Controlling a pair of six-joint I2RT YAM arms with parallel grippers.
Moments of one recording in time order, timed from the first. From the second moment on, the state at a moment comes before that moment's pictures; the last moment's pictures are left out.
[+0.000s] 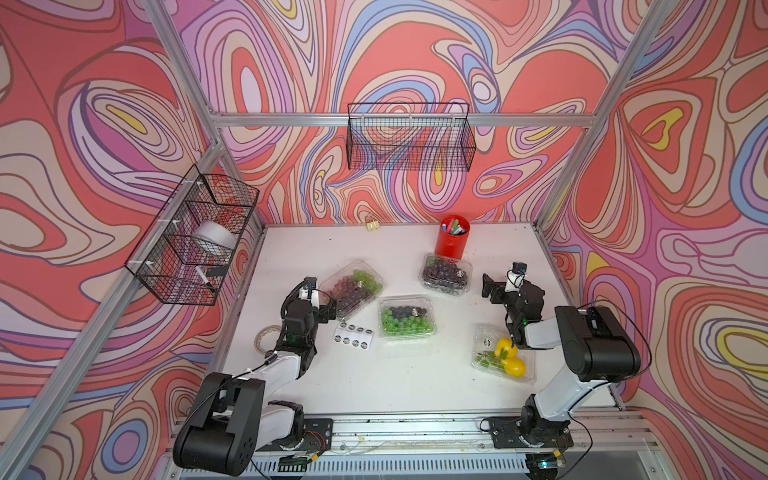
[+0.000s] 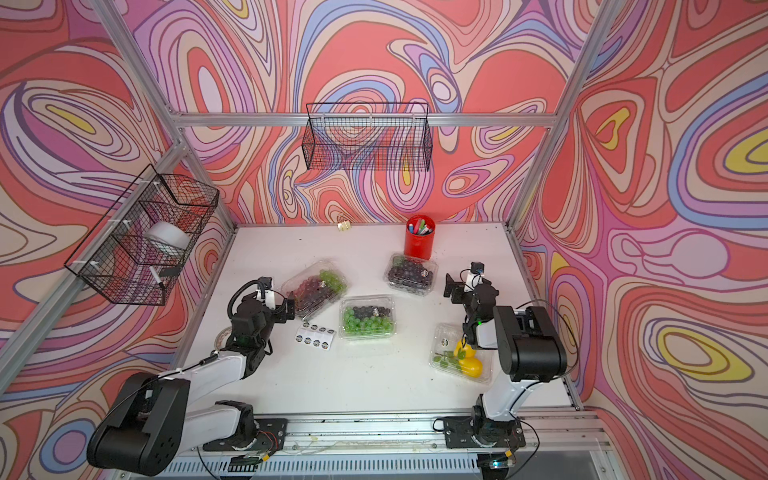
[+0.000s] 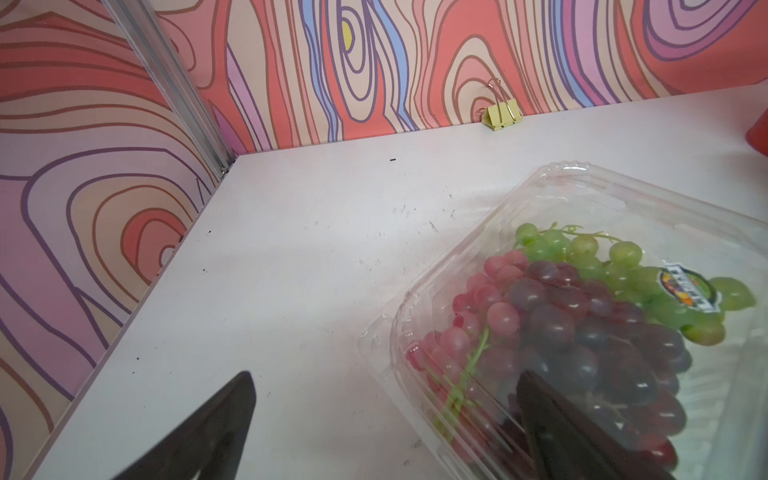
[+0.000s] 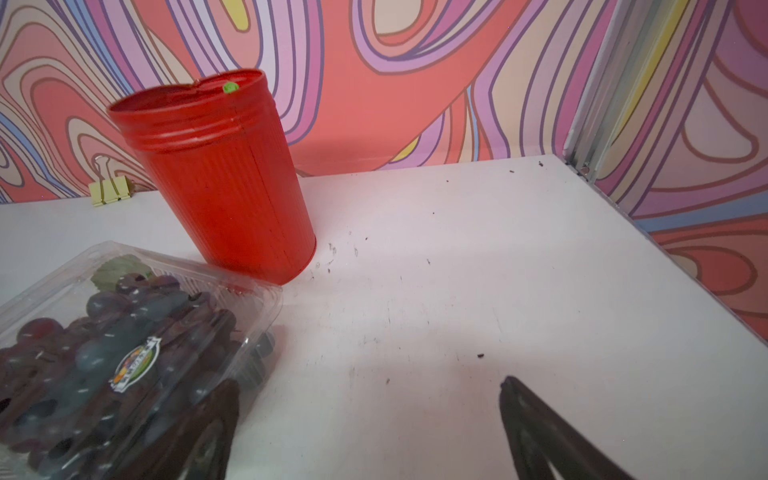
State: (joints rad) left arm -0.15 1.28 0.28 0.68 -0.20 0.07; right arm -0.06 1.72 0.45 1.02 -0.10 0.05
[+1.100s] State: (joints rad) left arm -0.05 1.53 0.38 0.88 -0.25 -0.04; right arm -0.06 1.72 0.45 0.99 -0.10 0.05
